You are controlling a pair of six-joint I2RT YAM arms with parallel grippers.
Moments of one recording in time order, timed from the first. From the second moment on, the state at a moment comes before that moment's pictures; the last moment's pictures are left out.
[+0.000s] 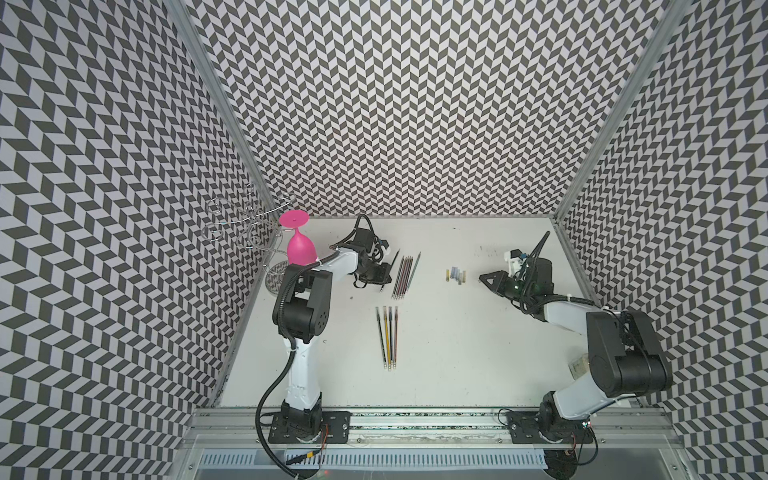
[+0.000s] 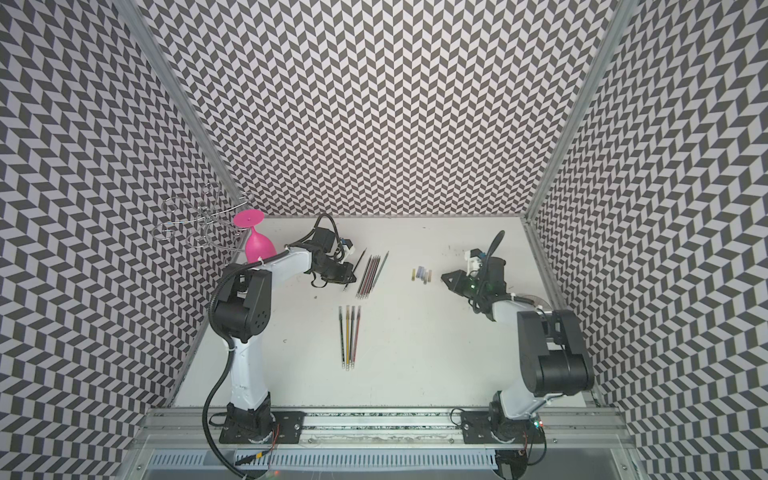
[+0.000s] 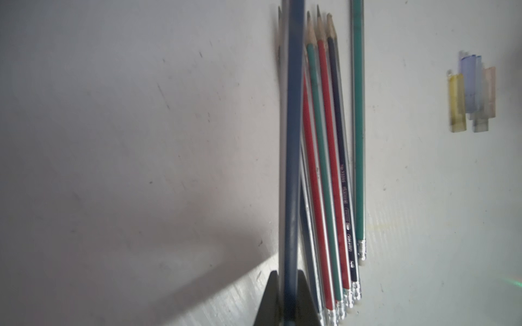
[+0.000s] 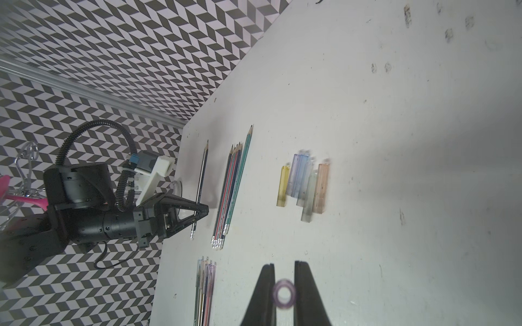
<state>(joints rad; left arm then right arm) -0.28 2.07 1.47 -0.57 0.44 -0.03 0.03 1.58 0.69 0.28 -0.62 0.59</state>
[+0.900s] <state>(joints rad) -0.28 2.09 1.47 -0.60 0.46 -0.04 0.02 1.58 0.68 0.29 -0.63 0.59</state>
